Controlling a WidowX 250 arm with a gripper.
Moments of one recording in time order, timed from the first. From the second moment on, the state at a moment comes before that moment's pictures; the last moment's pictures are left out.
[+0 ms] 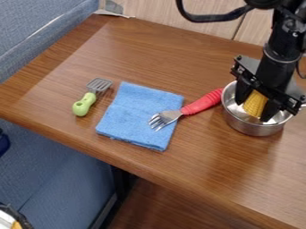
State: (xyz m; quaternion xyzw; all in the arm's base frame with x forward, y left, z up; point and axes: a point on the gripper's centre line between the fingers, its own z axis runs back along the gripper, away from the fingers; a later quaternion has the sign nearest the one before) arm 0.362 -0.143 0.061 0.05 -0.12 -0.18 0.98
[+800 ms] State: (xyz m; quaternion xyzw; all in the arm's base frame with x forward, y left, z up) arm 0.361 -0.138 0.051 0.05 -0.10 -0.17 0.98
